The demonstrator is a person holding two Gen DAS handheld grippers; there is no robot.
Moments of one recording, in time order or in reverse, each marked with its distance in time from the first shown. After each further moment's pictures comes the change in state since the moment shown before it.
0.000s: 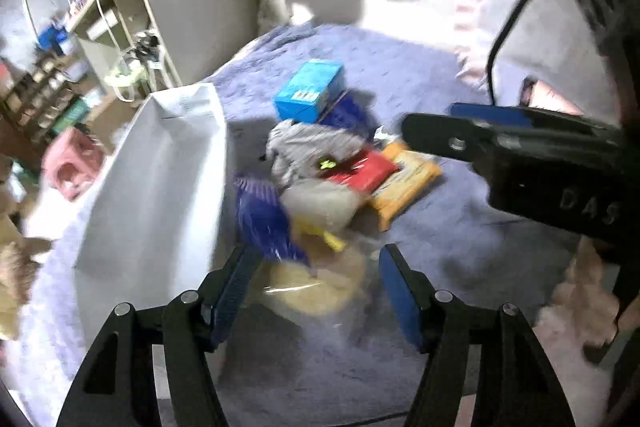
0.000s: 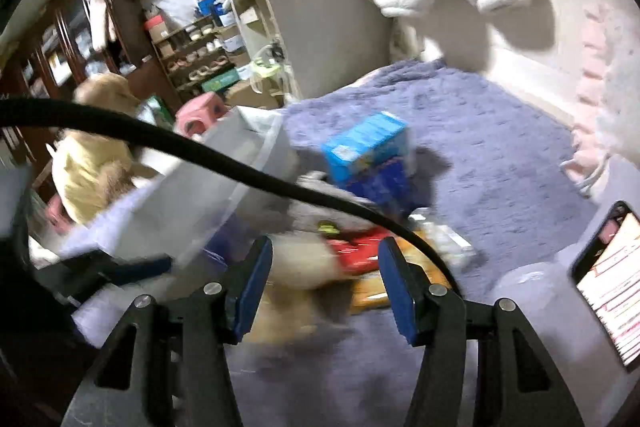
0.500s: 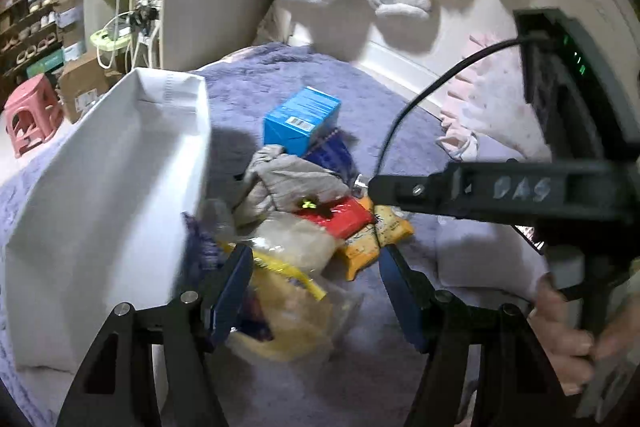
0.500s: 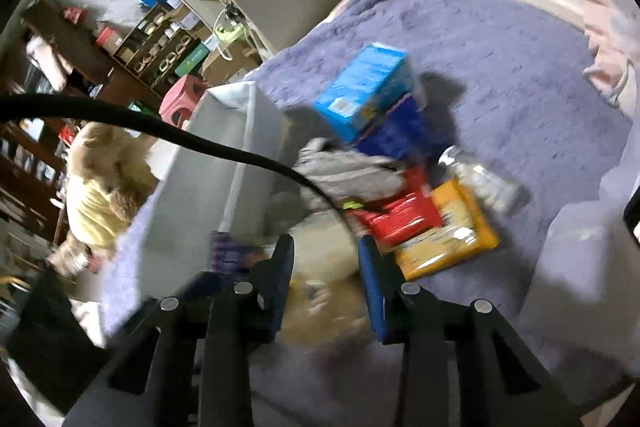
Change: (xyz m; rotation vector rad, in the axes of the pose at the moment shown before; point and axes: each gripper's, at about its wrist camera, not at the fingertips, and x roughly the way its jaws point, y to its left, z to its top) left arm 0.040 0.030 -0.009 -0.213 -0.108 -0.199; right arm 0.049 -0.021 0.019 0.260 0.228 0.017
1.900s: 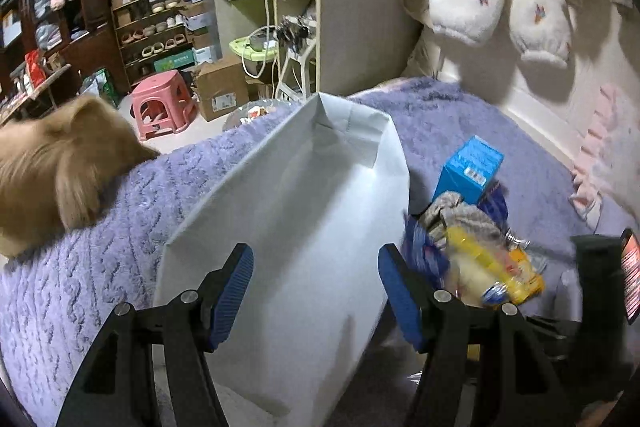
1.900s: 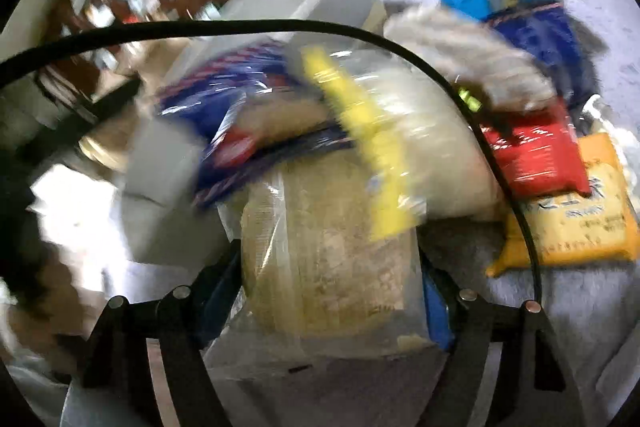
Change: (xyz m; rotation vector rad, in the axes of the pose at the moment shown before) left arm -0.044 0.062 0.009 -0.179 -0.092 0.460; right arm 0.065 0.000 -0.030 -0.274 0.212 0.268
